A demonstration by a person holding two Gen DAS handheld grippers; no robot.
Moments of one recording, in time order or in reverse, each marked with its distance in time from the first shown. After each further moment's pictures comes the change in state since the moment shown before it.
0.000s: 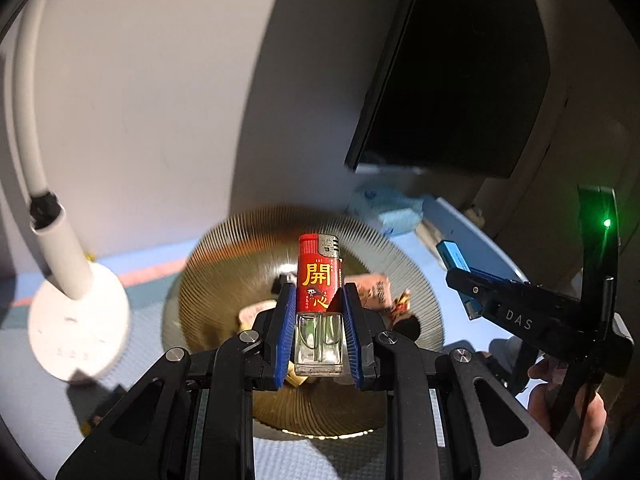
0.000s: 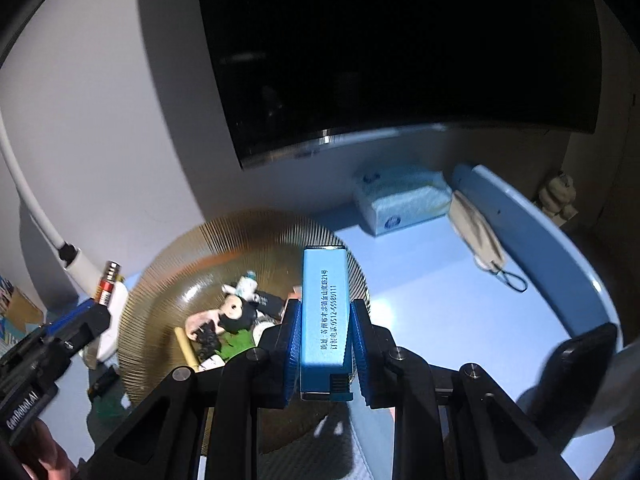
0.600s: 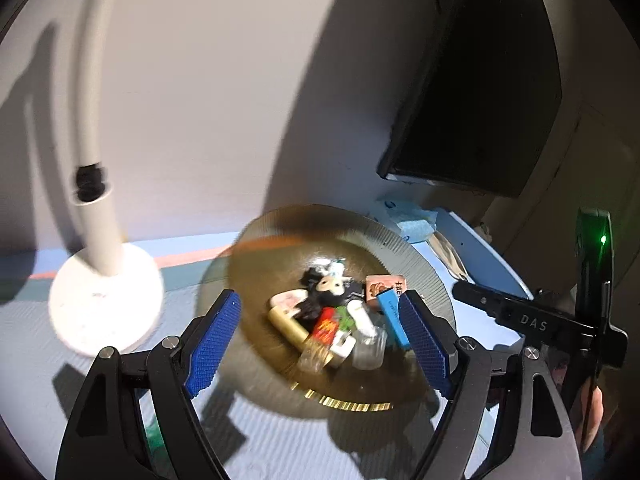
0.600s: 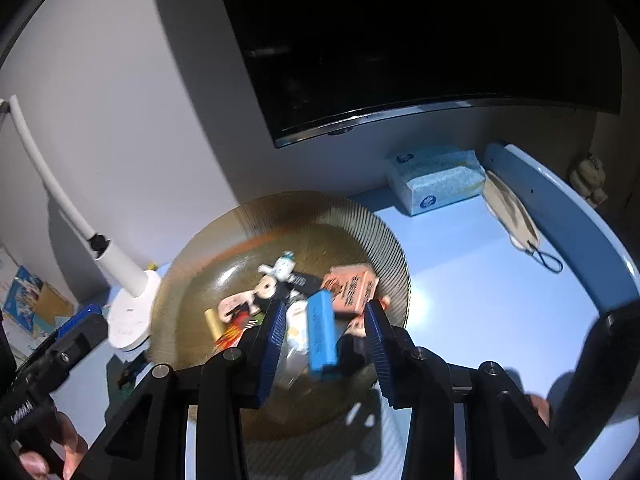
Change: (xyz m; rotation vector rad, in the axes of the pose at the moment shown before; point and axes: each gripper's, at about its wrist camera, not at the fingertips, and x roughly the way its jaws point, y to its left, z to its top) left arm -0.048 0.035 -0.017 -0.078 -0.061 0.036; right arm -0.010 0.007 -0.017 0.029 0.024 0.147
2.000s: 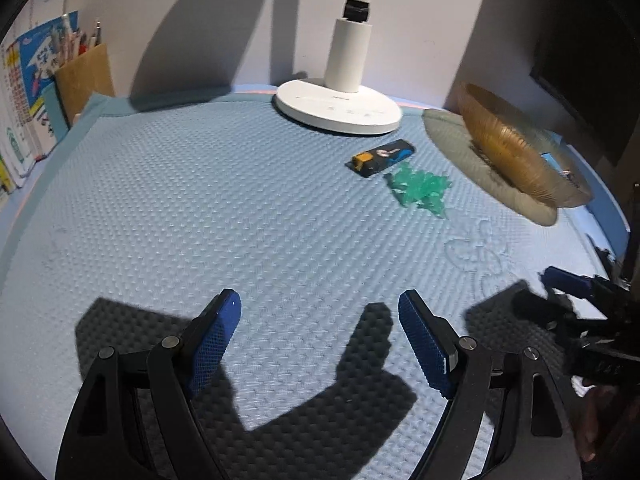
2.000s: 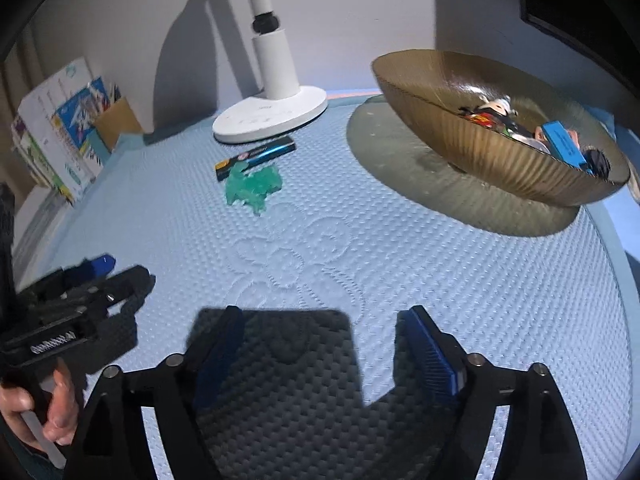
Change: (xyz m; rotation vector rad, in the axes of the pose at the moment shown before) left arm -0.087 0.134 -0.170 -0.118 0.160 0.366; right arm 0.027 0.151 -0.195 -0.363 0.170 0.160
